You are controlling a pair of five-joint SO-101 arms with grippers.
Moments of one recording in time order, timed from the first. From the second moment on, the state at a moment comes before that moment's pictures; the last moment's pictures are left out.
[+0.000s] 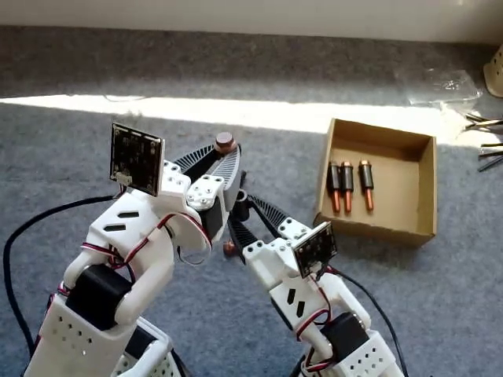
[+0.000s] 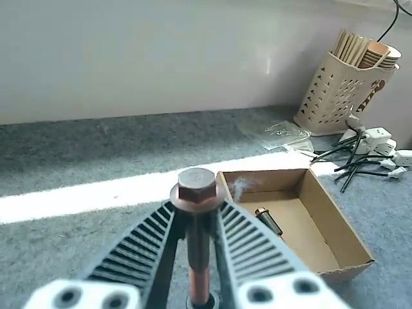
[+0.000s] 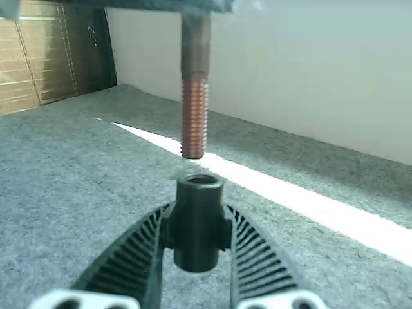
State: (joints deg) left arm 25.5 -65.8 40.9 47.3 18.1; right arm -40.1 -103.1 95.7 17.5 1.2
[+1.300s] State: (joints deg) left arm 28.7 -65.9 44.5 43.5 15.7; right arm -40.1 -103.0 95.7 17.5 1.2
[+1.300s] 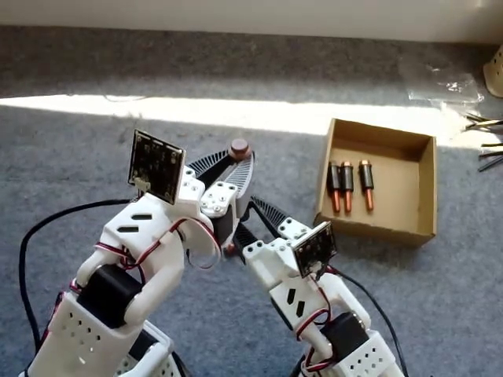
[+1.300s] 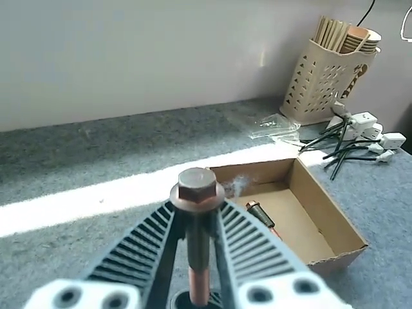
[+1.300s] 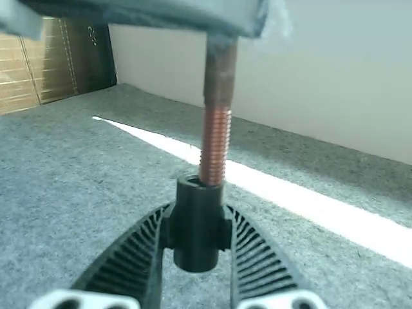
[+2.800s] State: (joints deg) left arm 27.5 -75.6 58.4 46.4 15.8; right arm -40.3 -103.0 95.7 17.5 1.1
